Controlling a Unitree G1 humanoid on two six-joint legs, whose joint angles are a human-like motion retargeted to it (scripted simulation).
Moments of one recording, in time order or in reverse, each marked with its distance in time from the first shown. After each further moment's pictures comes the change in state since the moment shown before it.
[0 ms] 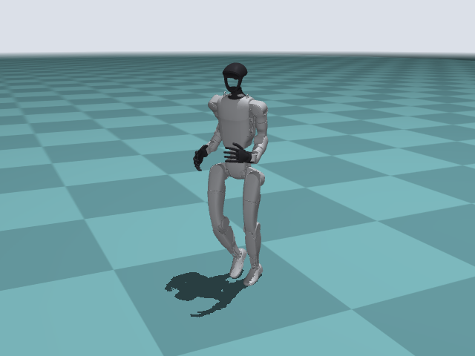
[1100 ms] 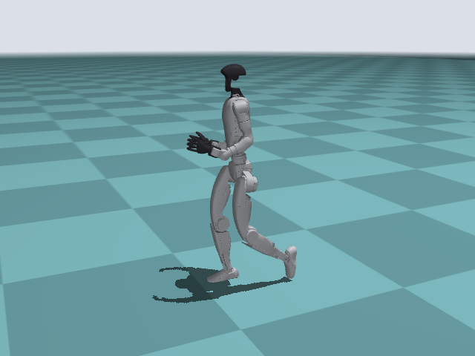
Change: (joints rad) left arm 0.069 -0.012 -0.030 -0.059 -0.140 0.024 -0.063; right arm -0.226 0.094 -0.069 -0.248 0.035 -0.033 -0.262; waist -0.168 0.093 -0.039; left_leg 0.087 0.018 -0.018 0.625 0.683 -0.335; right_leg -0.006 -0.023 0.083 -0.361 -0.209 -0.241
